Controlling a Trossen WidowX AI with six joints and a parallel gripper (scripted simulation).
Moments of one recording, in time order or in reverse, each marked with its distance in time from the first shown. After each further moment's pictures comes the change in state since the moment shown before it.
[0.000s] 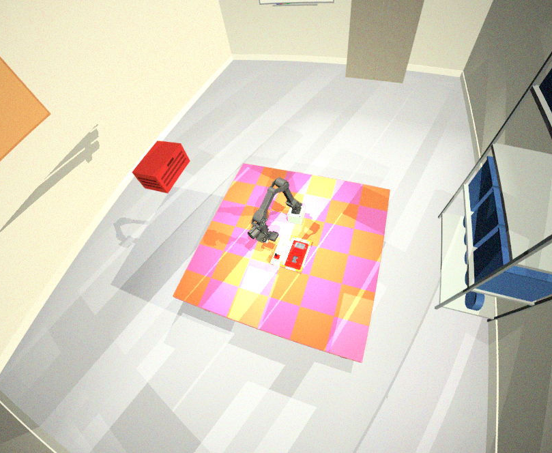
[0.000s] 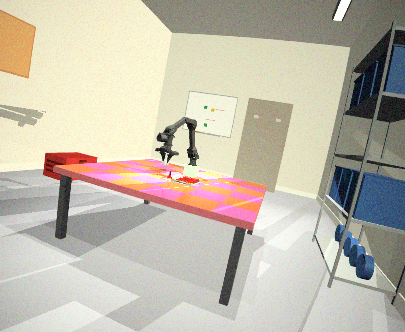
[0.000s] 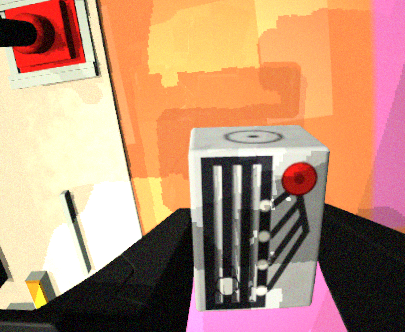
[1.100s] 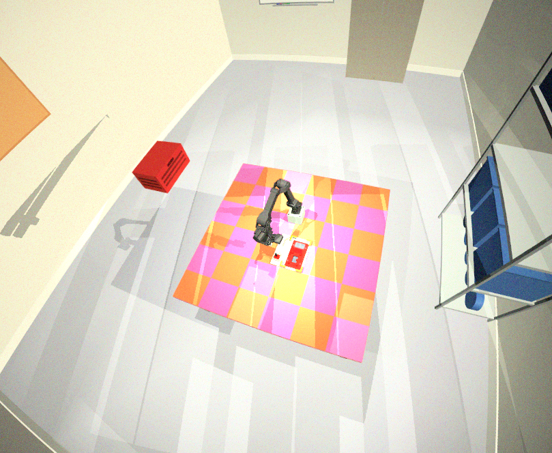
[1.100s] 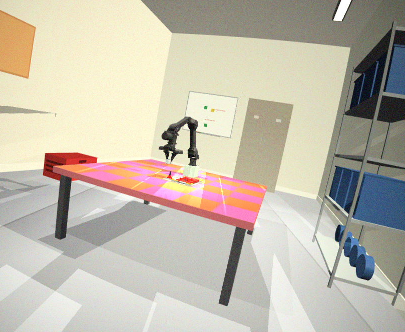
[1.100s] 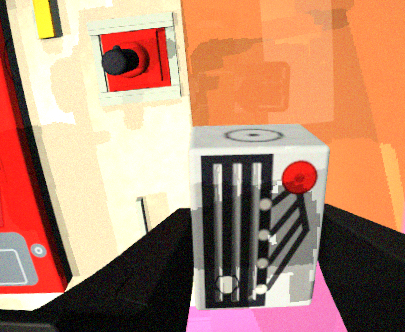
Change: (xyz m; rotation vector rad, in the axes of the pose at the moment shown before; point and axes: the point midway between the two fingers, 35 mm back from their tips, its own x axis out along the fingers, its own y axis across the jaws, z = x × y) arm -0.022 0.044 0.017 -0.029 -0.004 0.002
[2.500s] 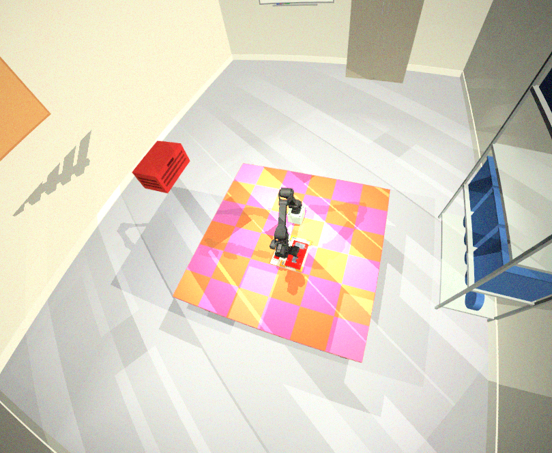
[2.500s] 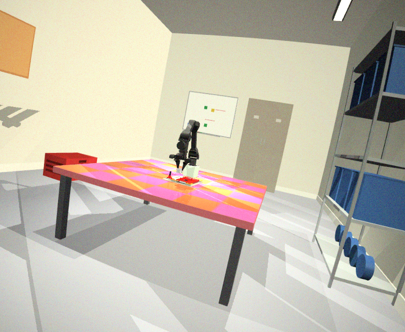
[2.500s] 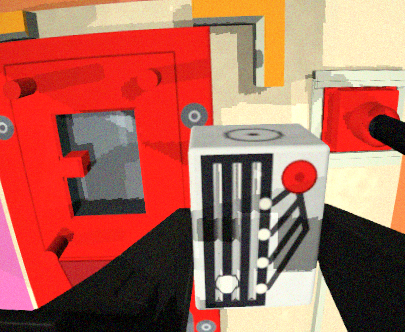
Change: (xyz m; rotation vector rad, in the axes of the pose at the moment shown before) arm 0.042 0.121 0.027 -0.045 -0.005 0.003
